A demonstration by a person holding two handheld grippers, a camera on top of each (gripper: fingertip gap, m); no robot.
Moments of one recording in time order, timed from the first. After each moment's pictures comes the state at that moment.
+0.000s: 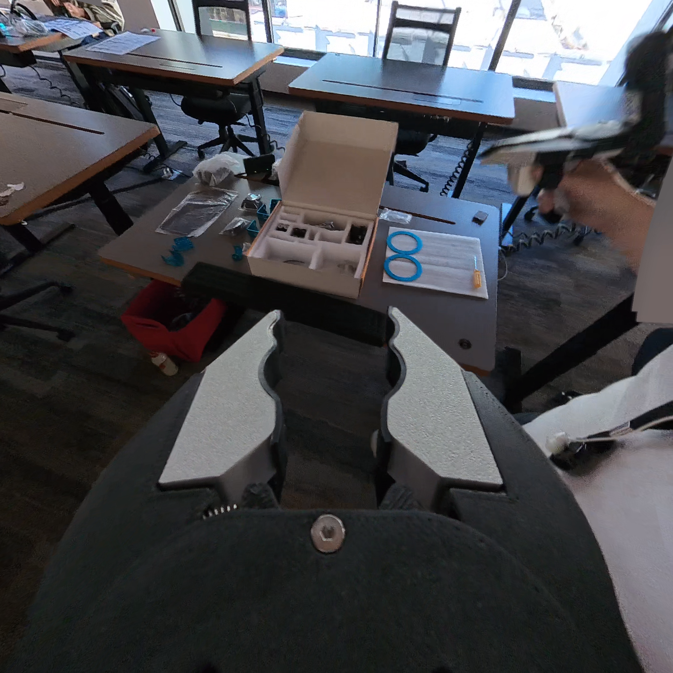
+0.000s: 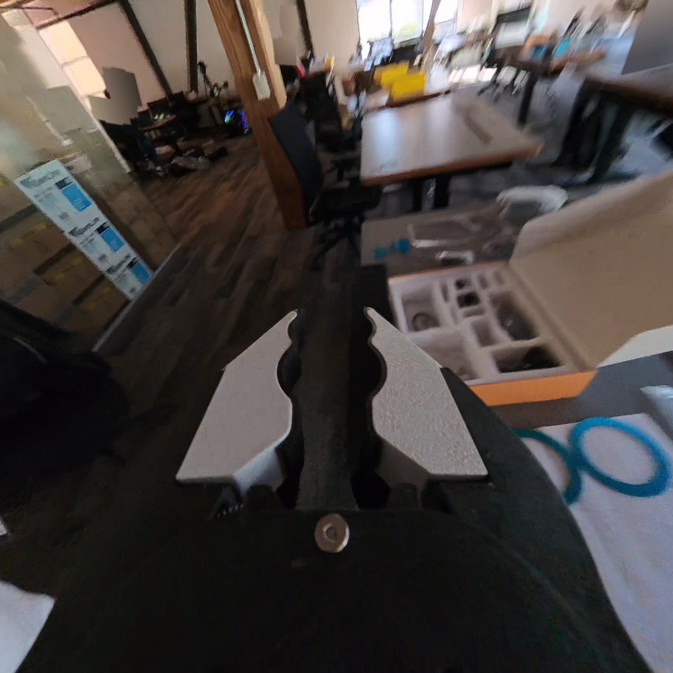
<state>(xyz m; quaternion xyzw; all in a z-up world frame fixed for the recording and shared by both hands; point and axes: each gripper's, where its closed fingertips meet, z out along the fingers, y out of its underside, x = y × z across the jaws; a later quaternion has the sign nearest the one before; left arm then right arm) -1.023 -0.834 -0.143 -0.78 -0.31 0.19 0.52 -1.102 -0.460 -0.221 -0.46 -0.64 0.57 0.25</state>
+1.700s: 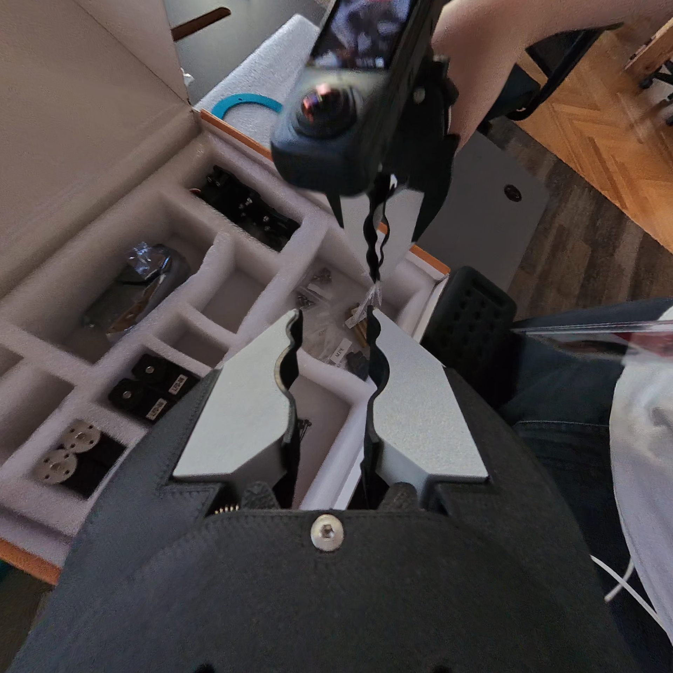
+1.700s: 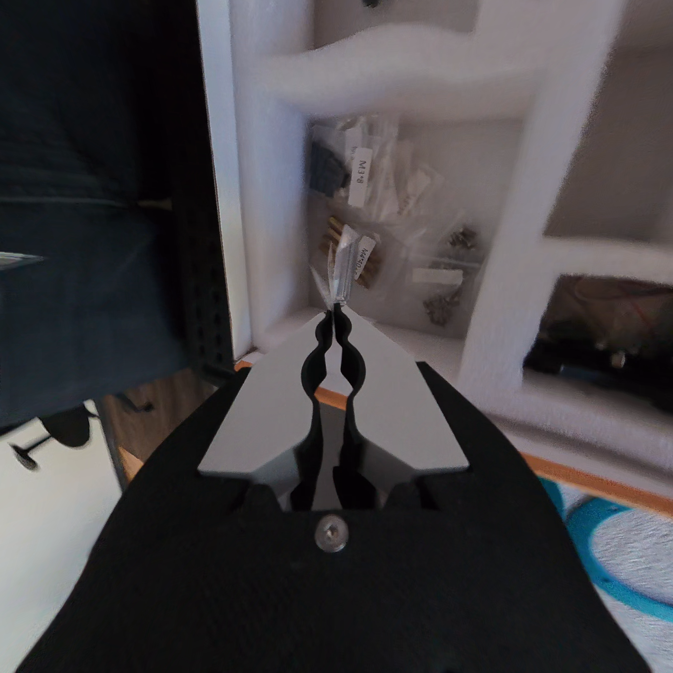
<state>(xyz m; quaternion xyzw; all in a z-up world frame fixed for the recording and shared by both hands) -1.413 -0.454 -0.490 -0.88 0.20 -0.23 0.36 -1.322 -0.434 -0.585 -0.49 -0.84 0.18 -0.15</state>
